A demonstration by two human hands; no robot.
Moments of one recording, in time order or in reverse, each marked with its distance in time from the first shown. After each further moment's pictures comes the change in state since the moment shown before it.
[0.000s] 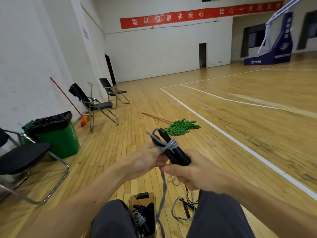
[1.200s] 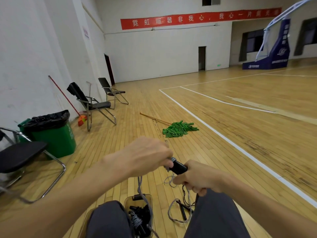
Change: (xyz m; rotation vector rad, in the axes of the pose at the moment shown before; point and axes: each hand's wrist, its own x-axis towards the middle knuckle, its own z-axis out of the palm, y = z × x) left_hand -0.009 0.050 0.007 1.634 -0.223 0.234; right_hand 0.020 0.033 -0.016 -0.169 0.039 0.542
